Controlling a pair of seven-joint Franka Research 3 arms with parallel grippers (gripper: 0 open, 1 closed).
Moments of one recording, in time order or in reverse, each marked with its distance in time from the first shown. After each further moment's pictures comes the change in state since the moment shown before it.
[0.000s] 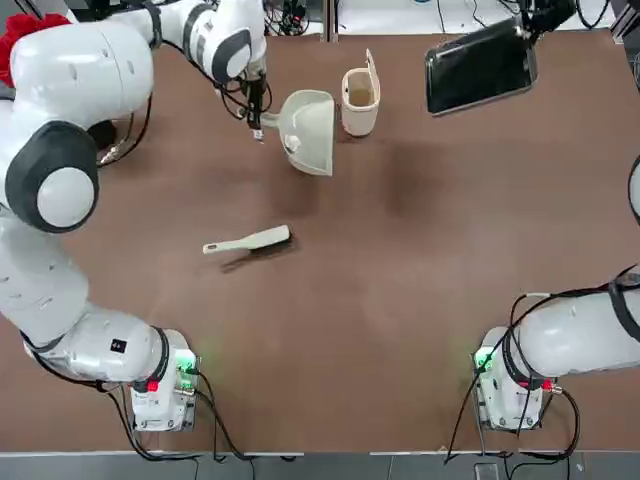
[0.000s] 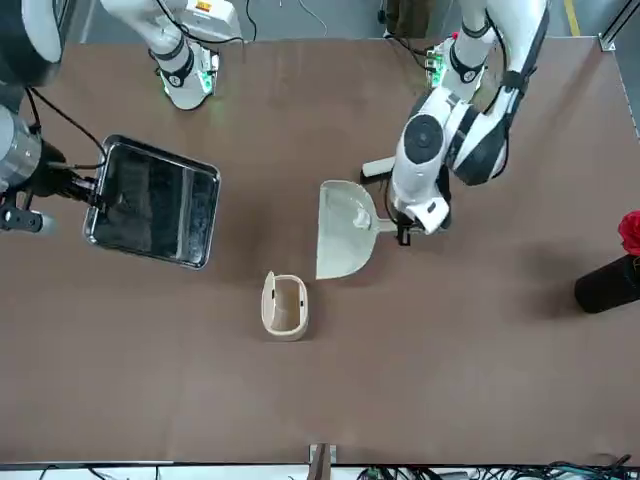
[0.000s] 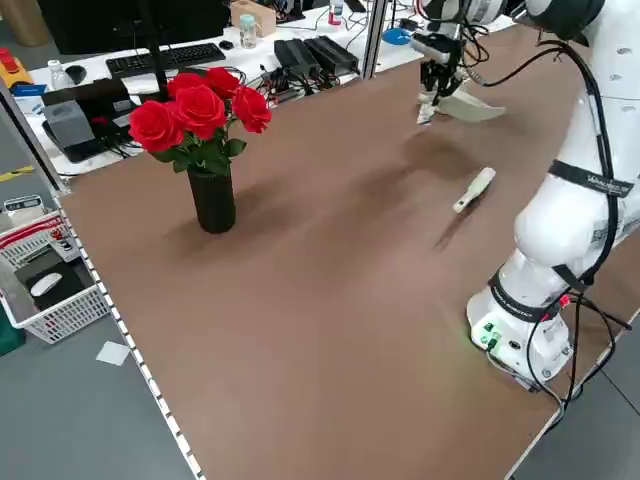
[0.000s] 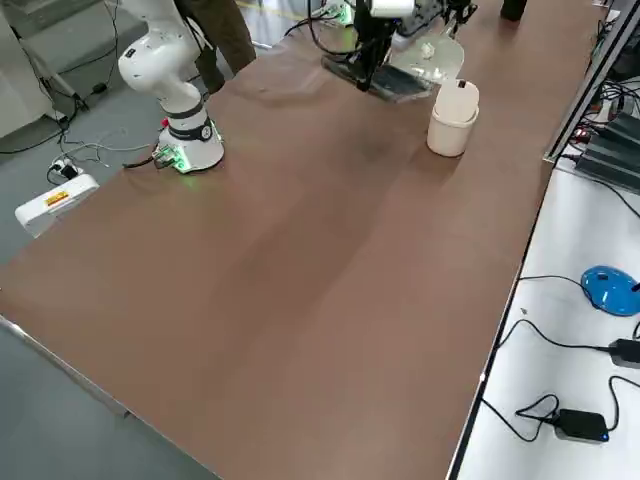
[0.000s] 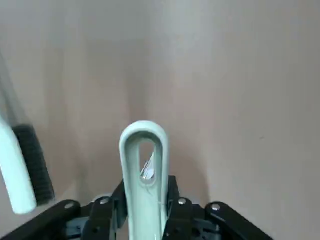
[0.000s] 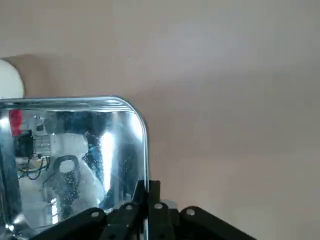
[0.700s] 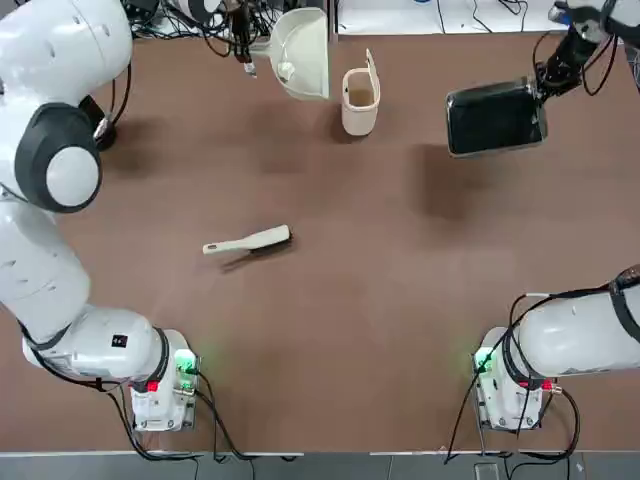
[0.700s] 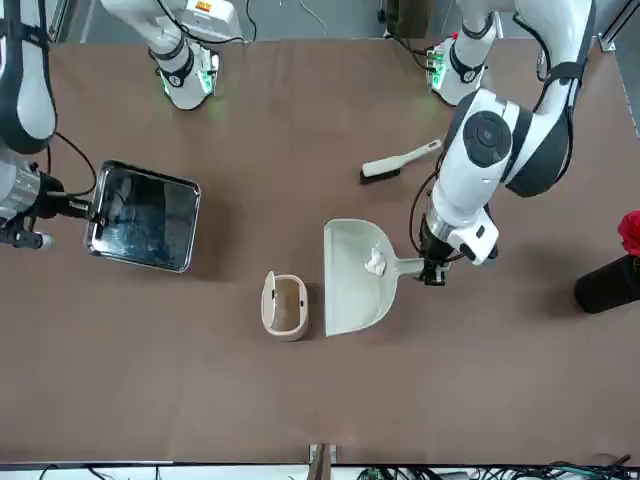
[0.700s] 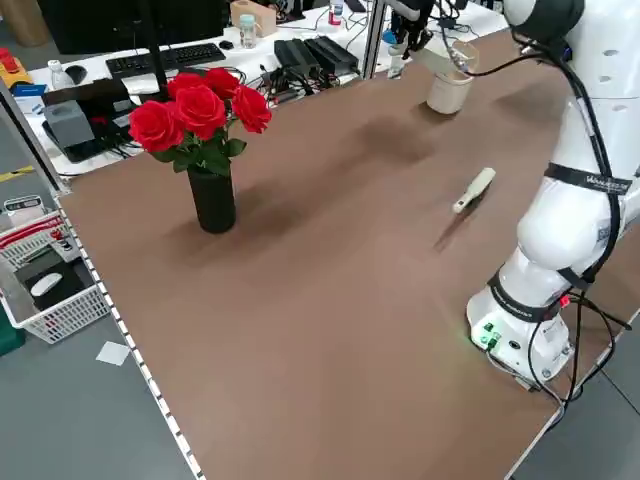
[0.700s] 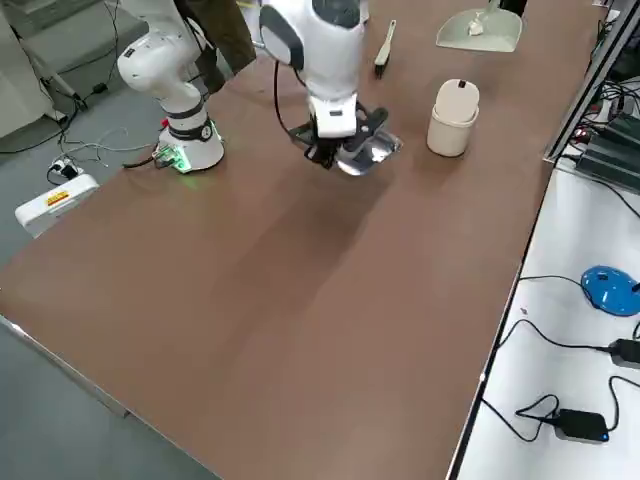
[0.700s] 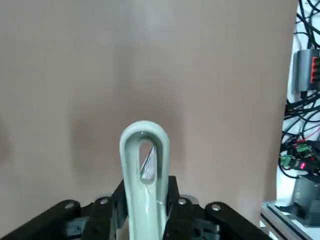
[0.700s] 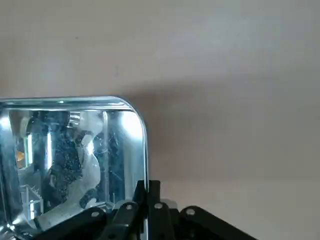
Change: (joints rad) left arm 0.045 0.110 0.018 0.318 0.020 -0.009 0.052; right arm -0.053 0.003 -0.175 -0.394 0.098 0.382 -0.300
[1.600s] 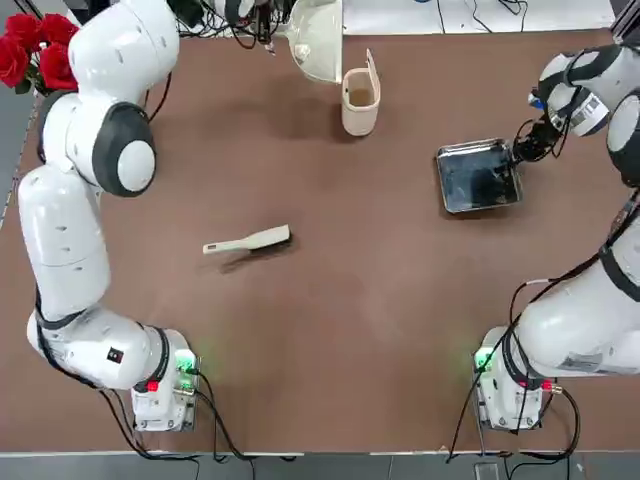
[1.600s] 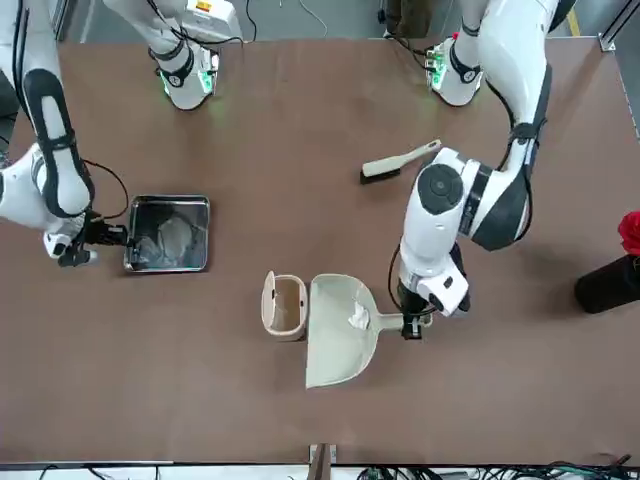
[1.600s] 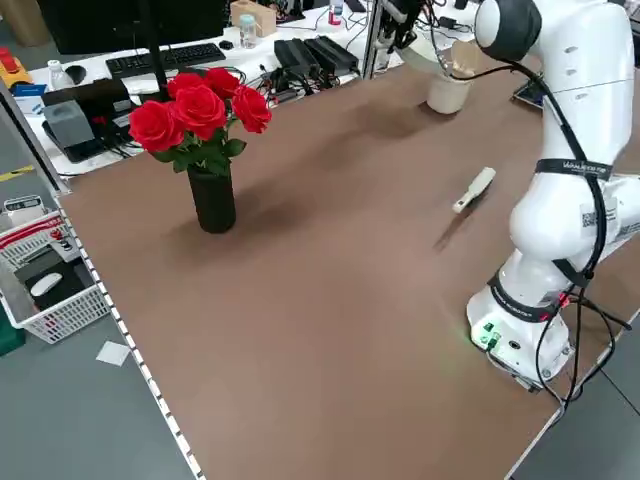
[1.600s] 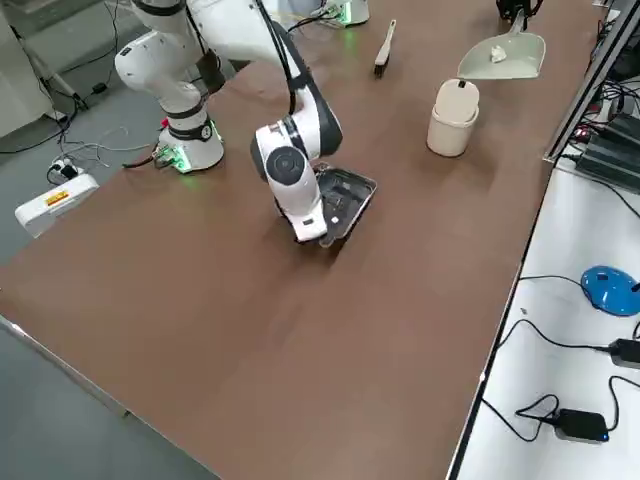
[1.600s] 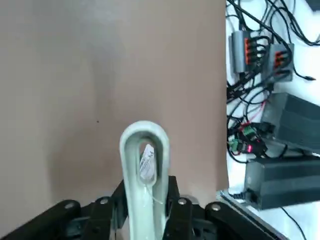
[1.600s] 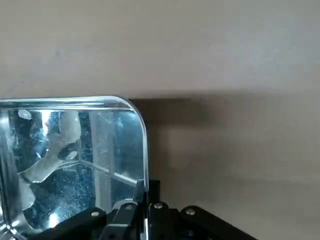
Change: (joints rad) left arm -0.241 0.234 0.202 0.279 0.122 0.113 -0.048; right arm -0.102 0.325 -0.002 -0.146 0.389 0.365 -0.589
